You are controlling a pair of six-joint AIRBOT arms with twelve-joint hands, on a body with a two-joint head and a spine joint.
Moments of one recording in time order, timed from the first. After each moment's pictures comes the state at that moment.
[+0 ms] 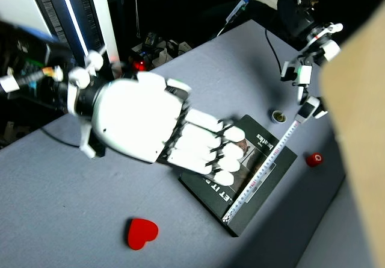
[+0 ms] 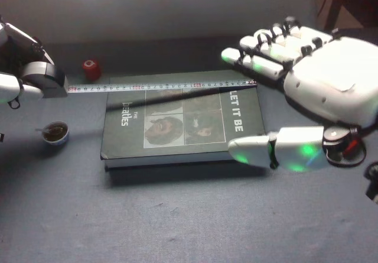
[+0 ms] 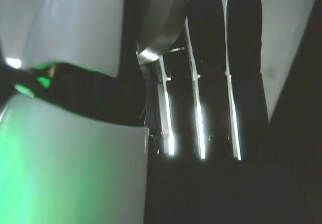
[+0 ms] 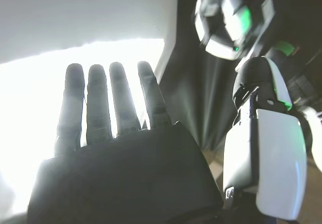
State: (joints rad) left arm 0.85 -0.96 1.38 -0.47 -0.60 0.68; right arm -0.42 -0.90 0.67 0.78 0.59 -1.89
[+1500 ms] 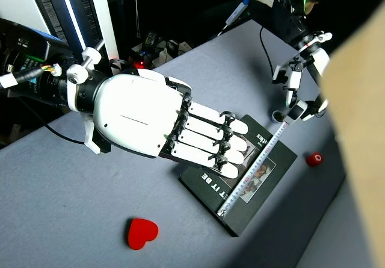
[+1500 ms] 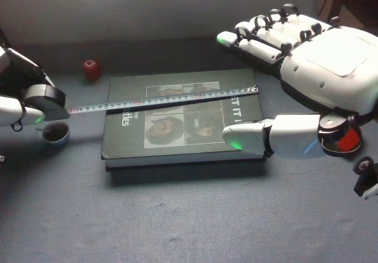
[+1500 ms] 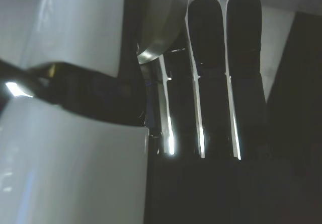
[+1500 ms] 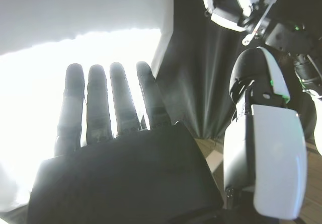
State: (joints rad) left arm 0.93 -0.97 1.34 -0.55 -0.62 0.68; right arm -0.39 -0.91 0.67 0.78 0.59 -1.82
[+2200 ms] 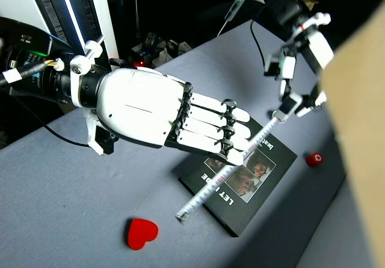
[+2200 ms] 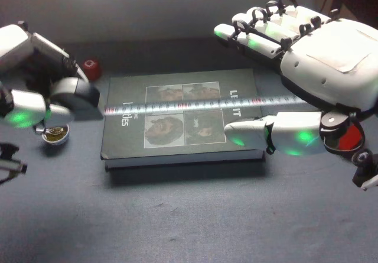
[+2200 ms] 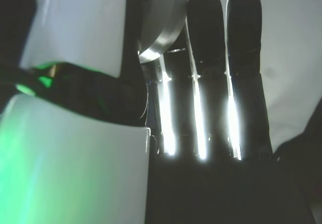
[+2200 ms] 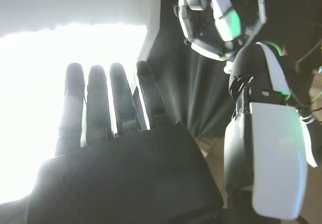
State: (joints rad) left arm 0.75 -0.73 0.94 -0.66 -0.56 0.90; right arm -0.40 -0.91 0.70 0.65 0.60 -1.73
